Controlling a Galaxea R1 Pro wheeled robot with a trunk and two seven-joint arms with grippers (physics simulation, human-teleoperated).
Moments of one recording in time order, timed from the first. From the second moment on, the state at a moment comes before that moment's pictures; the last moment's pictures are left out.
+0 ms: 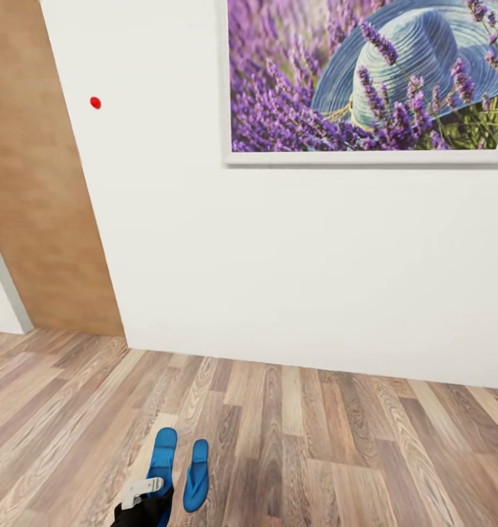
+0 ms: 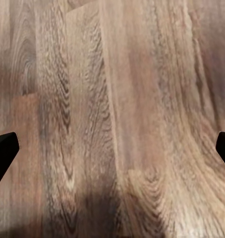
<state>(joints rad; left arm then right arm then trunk) -0.40 0.01 0.76 -0.21 -0.47 -0.30 -0.37 -0.02 -0.36 -0.24 -0.49 -0.39 0.10 0.62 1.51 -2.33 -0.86</state>
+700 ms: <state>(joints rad) -0.40 0.01 0.76 -0.21 -0.47 -0.30 -0.37 -0.02 -0.36 -0.24 -0.49 -0.39 0.10 0.62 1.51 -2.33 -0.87</state>
